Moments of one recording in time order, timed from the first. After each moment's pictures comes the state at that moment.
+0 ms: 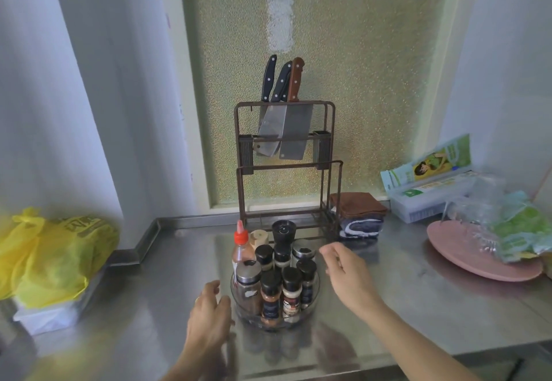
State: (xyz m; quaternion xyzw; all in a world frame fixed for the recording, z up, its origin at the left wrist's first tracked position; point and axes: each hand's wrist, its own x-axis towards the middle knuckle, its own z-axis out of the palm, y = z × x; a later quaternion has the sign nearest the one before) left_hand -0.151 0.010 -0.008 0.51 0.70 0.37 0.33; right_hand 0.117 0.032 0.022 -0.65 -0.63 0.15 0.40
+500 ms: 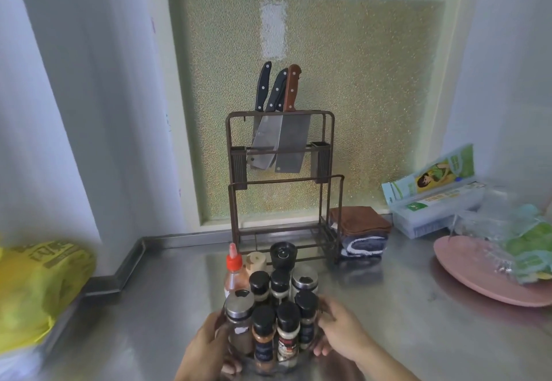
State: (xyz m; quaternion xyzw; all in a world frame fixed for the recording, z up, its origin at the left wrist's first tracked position) left_hand -0.147 0.047 -0.014 0.50 0.65 0.37 0.44; right_hand 0.109 0.063 -0.035 -0.62 -0.53 0.44 0.37
